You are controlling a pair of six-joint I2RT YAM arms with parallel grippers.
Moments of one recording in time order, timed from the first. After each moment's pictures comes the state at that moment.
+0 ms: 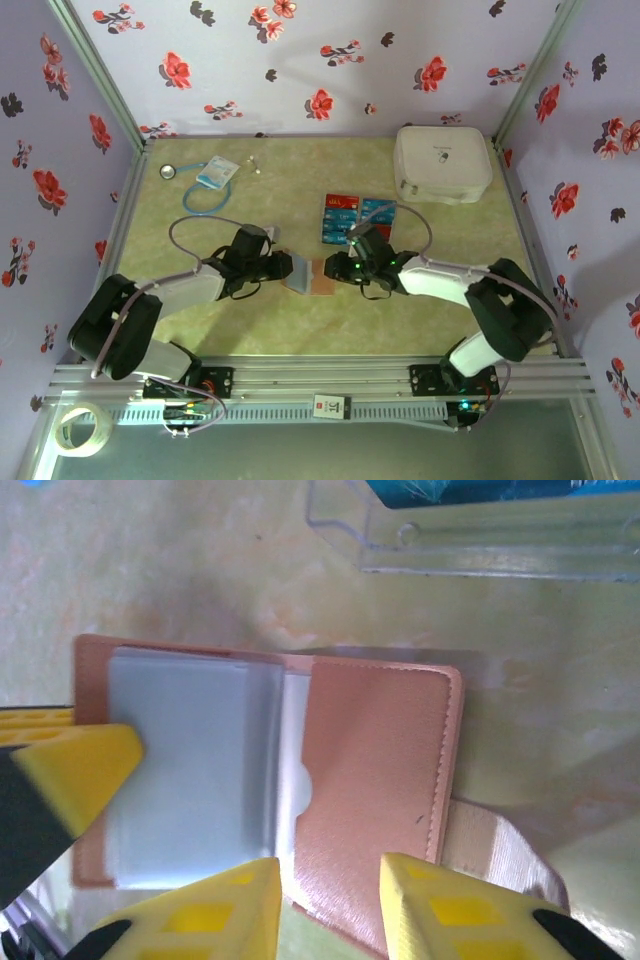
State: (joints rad) left arm -0.62 1.42 0.60 0.03 0.20 -0.63; right arm 0.74 1.54 0.71 0.00 -0.27 0.84
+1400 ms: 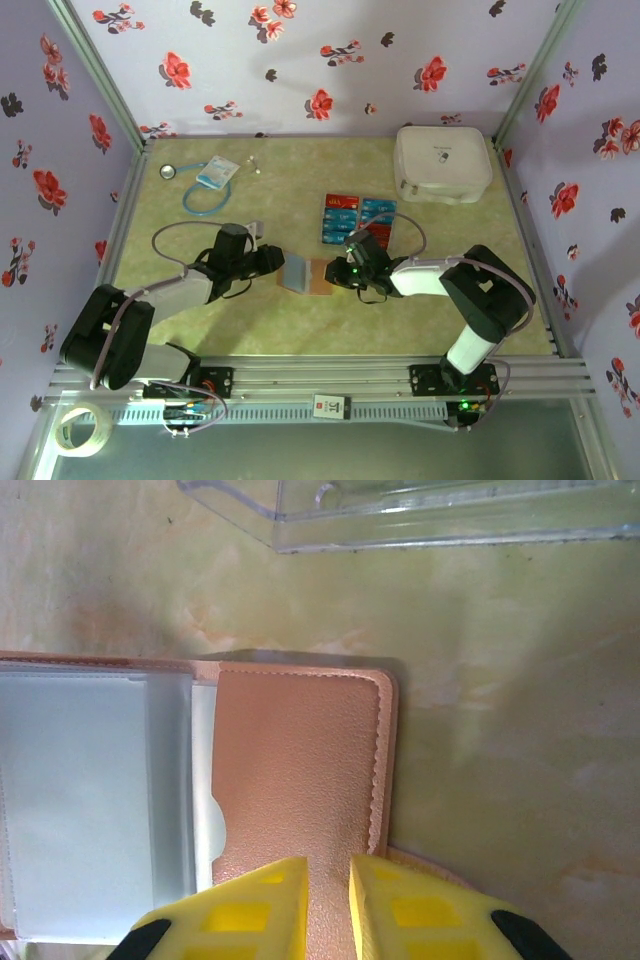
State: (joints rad) left arm -0.50 1.36 0.52 0.15 0.30 -0.72; right arm 0.73 1.66 0.66 0.17 -0.27 0.87
